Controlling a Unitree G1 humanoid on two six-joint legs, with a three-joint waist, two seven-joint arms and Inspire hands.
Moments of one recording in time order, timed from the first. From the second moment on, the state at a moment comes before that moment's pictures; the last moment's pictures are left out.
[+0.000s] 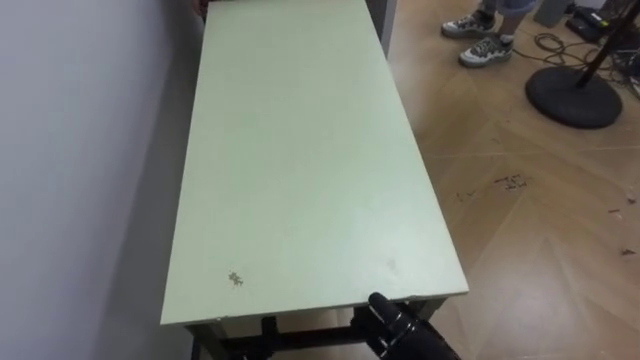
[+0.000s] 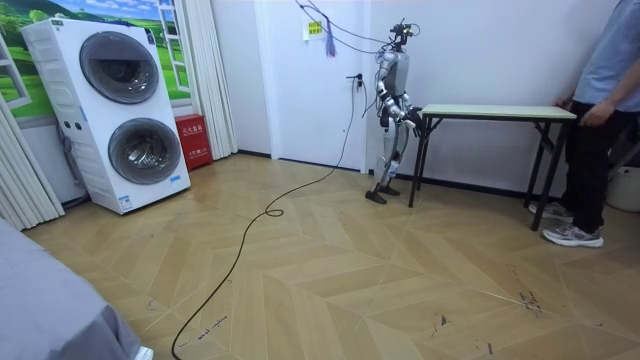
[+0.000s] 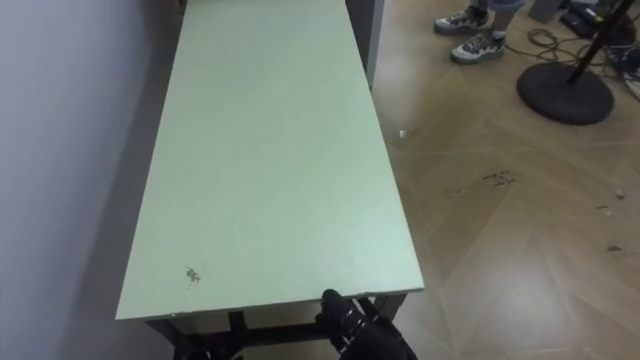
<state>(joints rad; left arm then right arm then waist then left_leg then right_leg) 0.27 0.22 -0.27 0.58 -0.62 0.12 -0.21 0.28 -0.24 0.25 0.59 1.00 0.14 0.49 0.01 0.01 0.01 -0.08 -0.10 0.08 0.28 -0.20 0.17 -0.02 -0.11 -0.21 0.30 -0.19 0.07</state>
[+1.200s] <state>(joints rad) 0.19 0.21 -0.14 0.96 -0.21 -0.01 -0.03 0.13 -0.25 0.13 1.10 0.57 0.02 0.42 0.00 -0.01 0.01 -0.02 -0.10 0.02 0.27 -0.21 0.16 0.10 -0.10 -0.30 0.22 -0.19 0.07</state>
